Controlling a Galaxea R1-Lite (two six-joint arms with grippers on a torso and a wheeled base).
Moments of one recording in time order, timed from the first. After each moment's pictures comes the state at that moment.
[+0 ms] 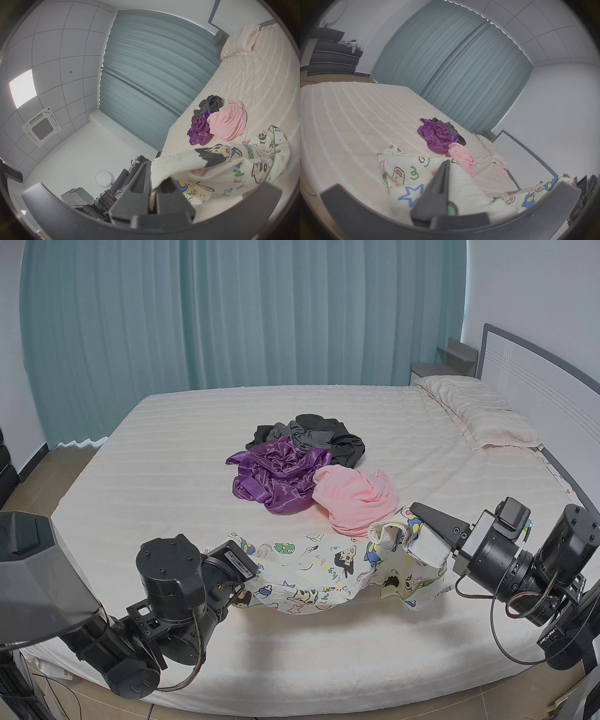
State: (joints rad) left arm -0.70 1.95 -0.45 -1.36 0.57 -0.73; right arm 0.58 1.72 -0.30 -1.55 0.13 0.93
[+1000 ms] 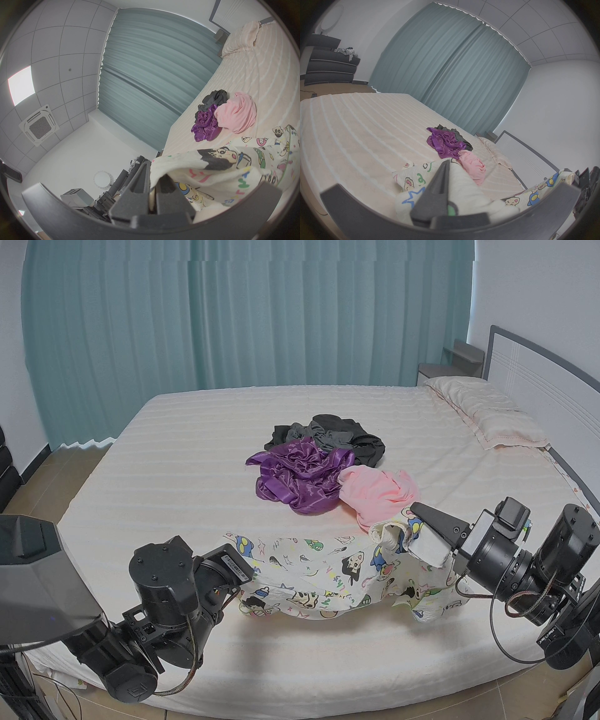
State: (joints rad) left arm -0.69 1.96 -0.41 -1.42 0.57 -0.66; right arm 0.58 1.72 -0.30 -1.55 0.13 0.93
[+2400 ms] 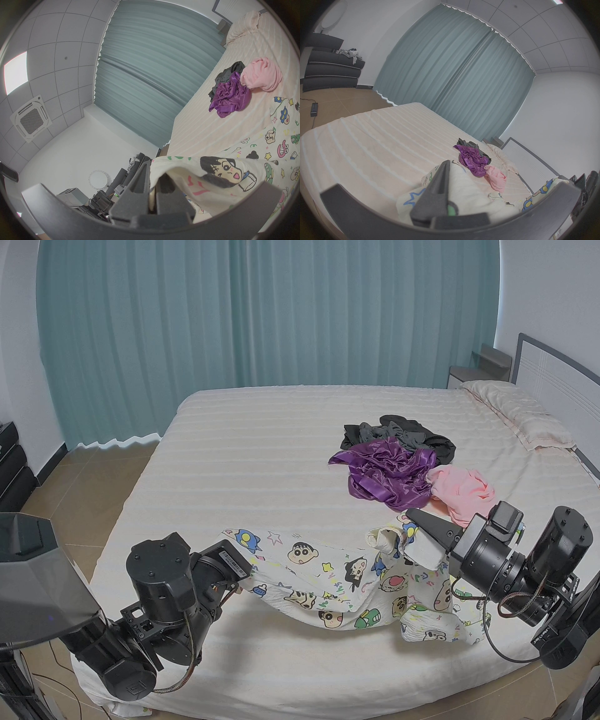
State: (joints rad) left arm -0.68 1.95 -0.42 -1.42 0.57 -0.66; right arm 0.58 1.76 -0.31 -1.55 0.12 0.93
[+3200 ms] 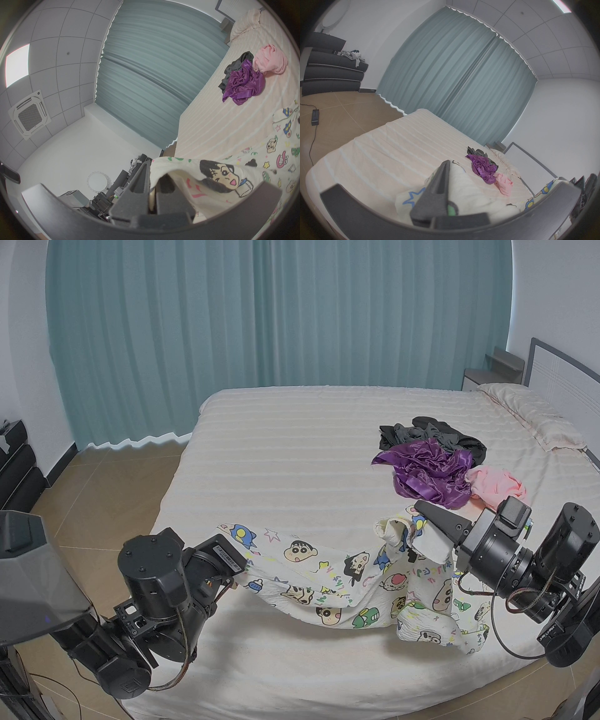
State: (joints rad) left arm -0.67 1.91 -0.42 -1.42 0.57 -0.66; right arm 0.54 1.72 -0.30 -1.55 0.12 0.93
